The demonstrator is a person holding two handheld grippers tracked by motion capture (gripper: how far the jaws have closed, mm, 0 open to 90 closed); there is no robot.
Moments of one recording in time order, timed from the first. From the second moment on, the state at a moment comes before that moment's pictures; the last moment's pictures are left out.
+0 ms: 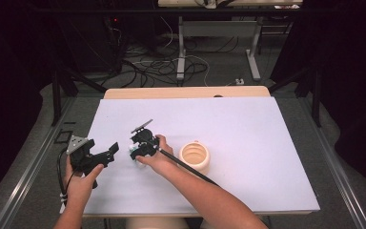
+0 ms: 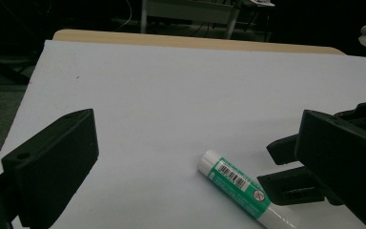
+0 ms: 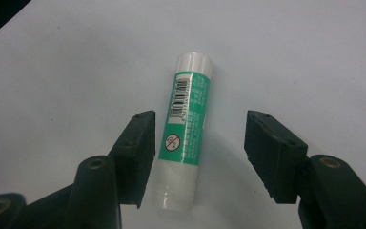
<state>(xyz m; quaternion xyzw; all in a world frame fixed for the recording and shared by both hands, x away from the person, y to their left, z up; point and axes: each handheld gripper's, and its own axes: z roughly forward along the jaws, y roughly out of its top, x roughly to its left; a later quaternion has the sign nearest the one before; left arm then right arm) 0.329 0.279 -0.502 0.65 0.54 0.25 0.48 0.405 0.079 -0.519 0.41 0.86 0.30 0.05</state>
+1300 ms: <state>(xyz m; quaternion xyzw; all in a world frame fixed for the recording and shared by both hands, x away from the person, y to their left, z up) 0.329 0.281 -0.502 0.64 0.54 0.25 0.48 0.402 0.098 -0.545 0.44 0.85 0.29 0.03</state>
